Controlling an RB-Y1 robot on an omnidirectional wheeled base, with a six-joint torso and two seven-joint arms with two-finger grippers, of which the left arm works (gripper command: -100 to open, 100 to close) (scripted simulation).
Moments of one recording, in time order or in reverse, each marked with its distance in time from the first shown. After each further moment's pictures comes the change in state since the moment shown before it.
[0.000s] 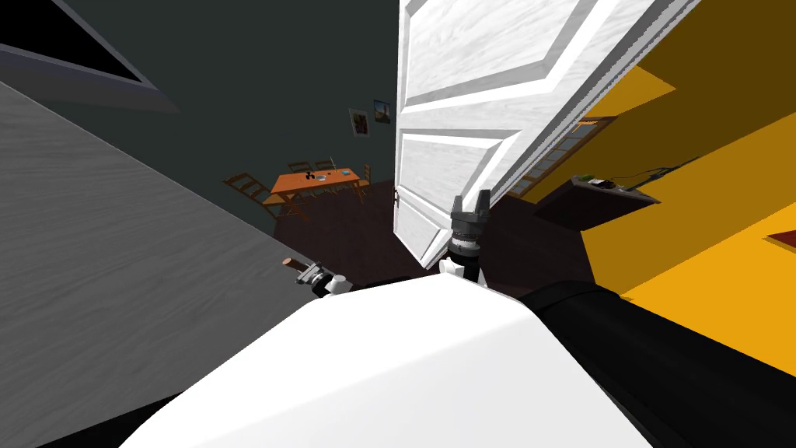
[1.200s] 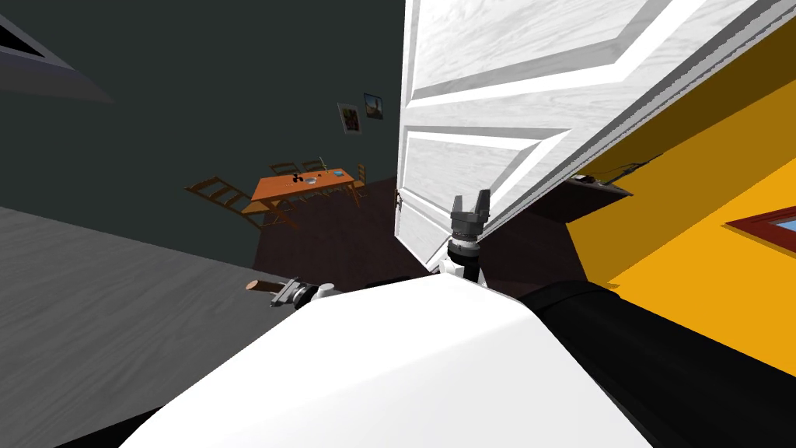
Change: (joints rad) arm 0.092 0.013 0.129 -0.100 0.107 -0.014 -0.042
